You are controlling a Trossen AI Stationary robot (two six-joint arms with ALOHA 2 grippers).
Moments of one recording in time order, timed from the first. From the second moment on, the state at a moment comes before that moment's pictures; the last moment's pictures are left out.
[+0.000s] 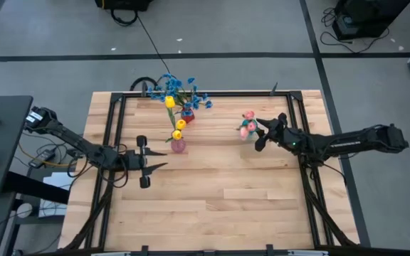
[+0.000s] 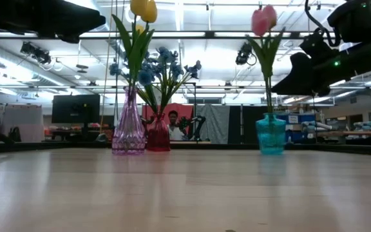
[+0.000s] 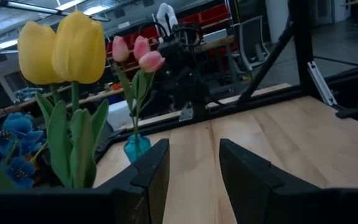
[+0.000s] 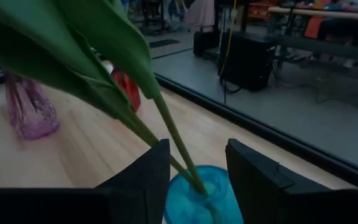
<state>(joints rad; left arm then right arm) -0.48 0.79 0.20 0.66 -0.59 0.31 -0.12 0.78 0.15 0.38 0.62 0.17</state>
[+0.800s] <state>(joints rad) -0.52 0.69 0.20 0.68 -0.59 0.34 -0.17 0.60 0.26 -0.08 0.53 0.31</state>
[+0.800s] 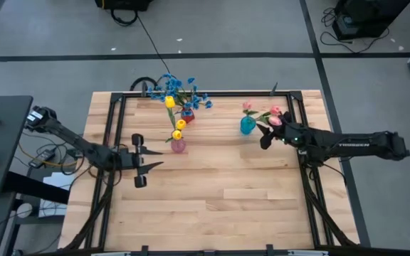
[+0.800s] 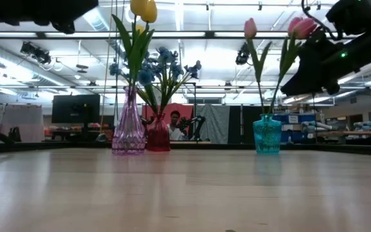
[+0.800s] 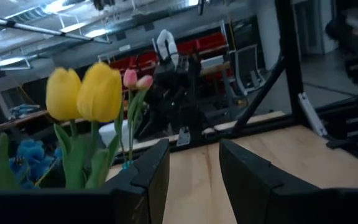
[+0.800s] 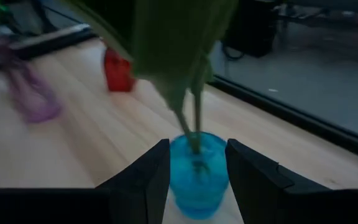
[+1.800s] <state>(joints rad) -0.60 0.00 0.20 0.08 -0.66 0.28 -0.02 0.05 0.22 -0.32 0.48 0.30</state>
